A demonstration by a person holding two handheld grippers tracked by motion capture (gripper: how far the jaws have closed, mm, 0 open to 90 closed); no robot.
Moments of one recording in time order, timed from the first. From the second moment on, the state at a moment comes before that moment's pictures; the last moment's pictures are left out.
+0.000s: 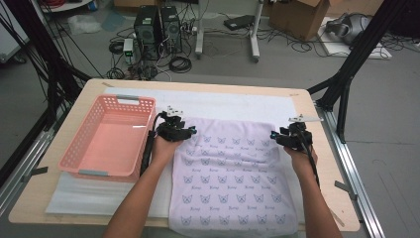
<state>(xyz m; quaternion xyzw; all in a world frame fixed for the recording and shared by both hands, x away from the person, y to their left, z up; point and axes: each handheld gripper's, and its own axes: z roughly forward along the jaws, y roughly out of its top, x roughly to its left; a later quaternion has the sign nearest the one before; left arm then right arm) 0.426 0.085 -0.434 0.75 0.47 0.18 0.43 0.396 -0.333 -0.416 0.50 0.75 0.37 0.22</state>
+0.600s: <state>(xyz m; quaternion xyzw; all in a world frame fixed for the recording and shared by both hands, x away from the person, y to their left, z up) 0.459 0.071 -0.440 0.76 0.47 0.24 0.37 0.451 -0.327 -0.445 0.53 0.75 0.34 0.21</state>
